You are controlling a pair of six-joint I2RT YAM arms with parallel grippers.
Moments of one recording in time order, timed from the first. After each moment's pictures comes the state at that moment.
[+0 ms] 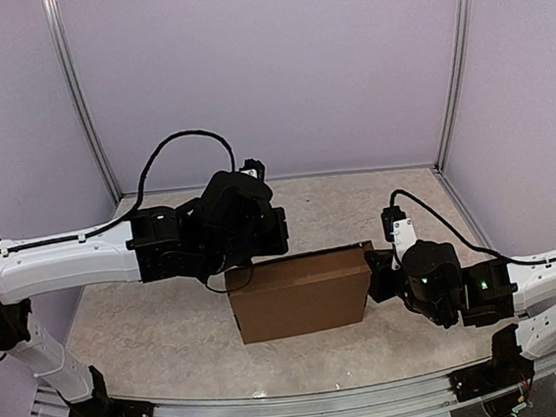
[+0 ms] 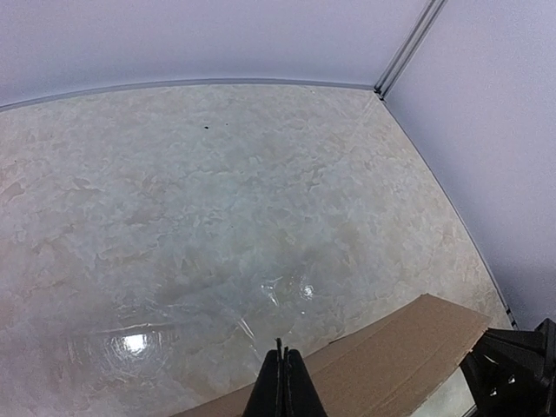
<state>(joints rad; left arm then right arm) -1.18 1.57 1.38 -0.39 -0.55 -0.70 1.23 1.07 0.57 0.06 0.79 0.50</state>
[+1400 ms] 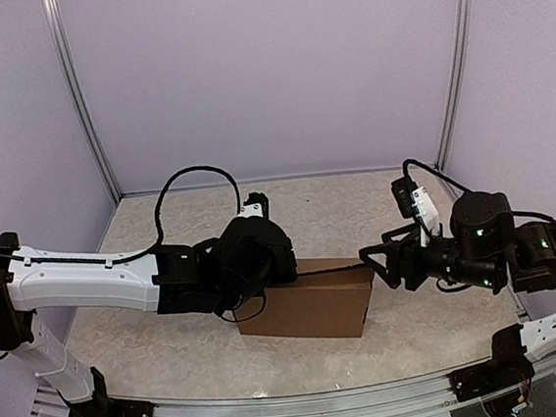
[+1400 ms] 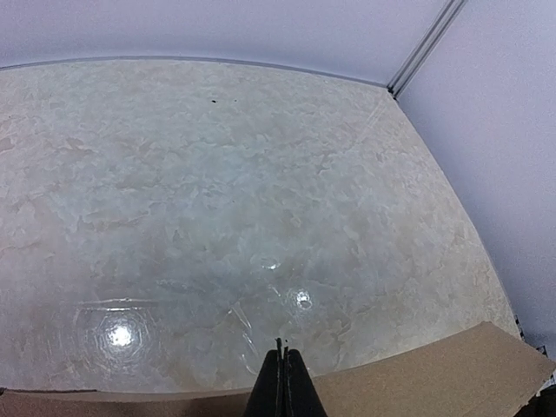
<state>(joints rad) -1.24 1.62 1.20 -0.19 -0.64 -0.81 1.23 0.85 0.79 -0.34 0.42 0.42</state>
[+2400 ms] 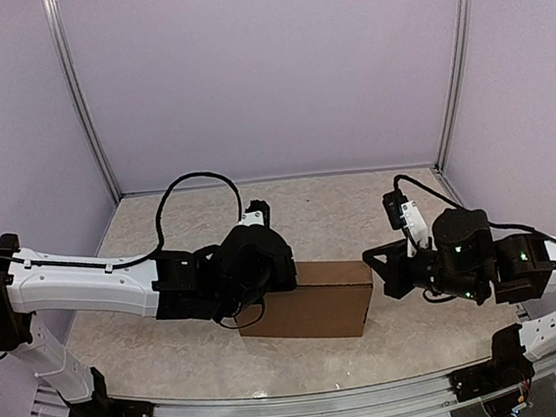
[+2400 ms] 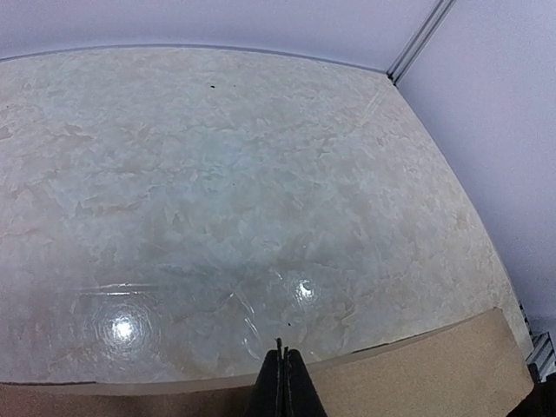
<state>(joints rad) -1.26 1.61 1.17 -0.19 -0.63 -0.82 1.23 0.91 0.72 -0.25 0.46 0.51</state>
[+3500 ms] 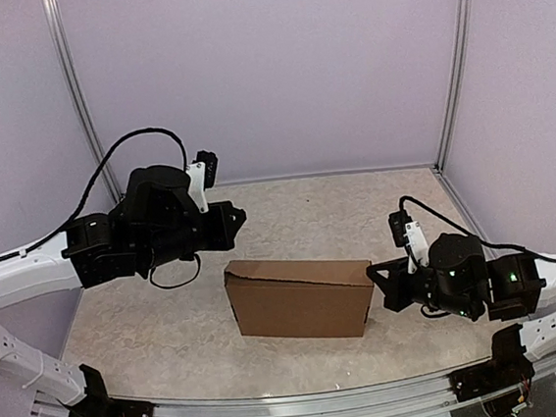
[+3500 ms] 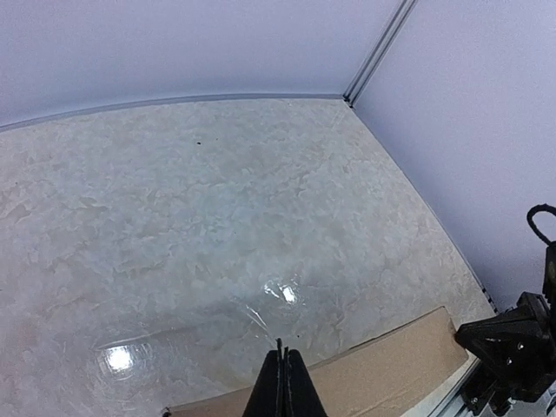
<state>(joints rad) -1.09 1.34 1.17 -0.31 -0.38 -0.58 1.23 0.89 0.57 -0.14 0.49 0.60</state>
